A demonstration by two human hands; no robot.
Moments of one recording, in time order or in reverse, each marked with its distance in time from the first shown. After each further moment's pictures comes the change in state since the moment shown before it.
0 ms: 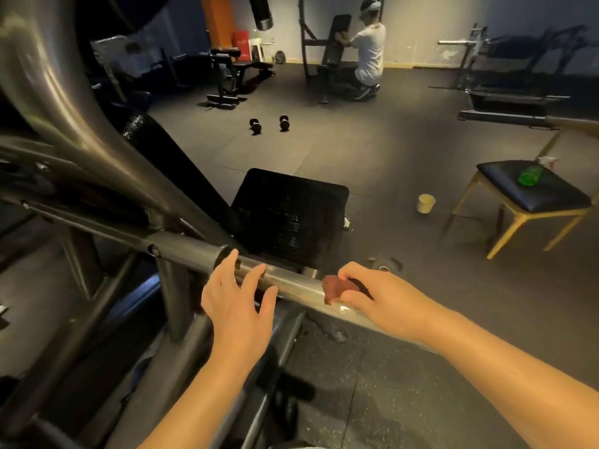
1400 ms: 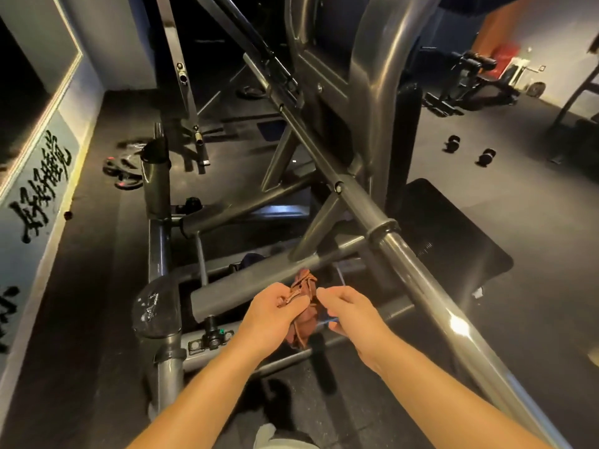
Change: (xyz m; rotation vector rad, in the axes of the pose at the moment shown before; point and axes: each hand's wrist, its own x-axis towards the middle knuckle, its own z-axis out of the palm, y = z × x) left_hand -0.145 -0.039 -0.078 -0.636 0.032 -0.913; right_hand 0.044 -0.128 0.156 0.634 -0.454 0.164
